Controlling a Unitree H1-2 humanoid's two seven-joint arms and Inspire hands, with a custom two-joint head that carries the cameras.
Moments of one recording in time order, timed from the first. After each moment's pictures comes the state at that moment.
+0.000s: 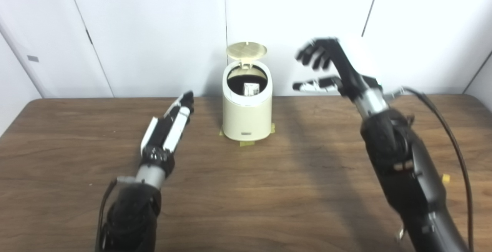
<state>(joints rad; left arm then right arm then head) -0.28 0.08 0.01 -0.25 -0.04 0.45 -0.04 -0.46 -0.21 0.04 -0.12 -0.54 0.24 0.08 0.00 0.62</state>
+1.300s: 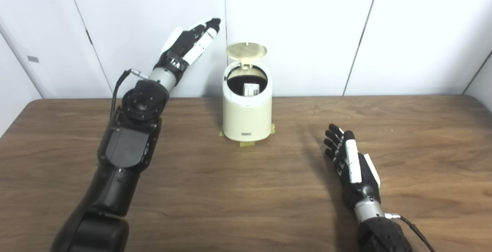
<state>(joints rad) -0.84 0.23 -0.13 0.35 0.13 0.22 -0.19 -0.07 0.04 -0.10 -0.12 0.03 0.22 0.00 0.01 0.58</state>
